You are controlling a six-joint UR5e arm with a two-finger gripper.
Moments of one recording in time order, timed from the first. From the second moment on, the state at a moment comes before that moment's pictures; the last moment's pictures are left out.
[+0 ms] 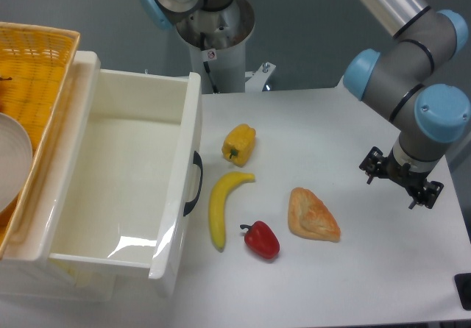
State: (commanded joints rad) arm 2.78 -2.16 -1.29 -1.23 1.58 1.38
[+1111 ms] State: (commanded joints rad) arm 2.75 -2.15 -1.42 -1.22 1.50 0.94
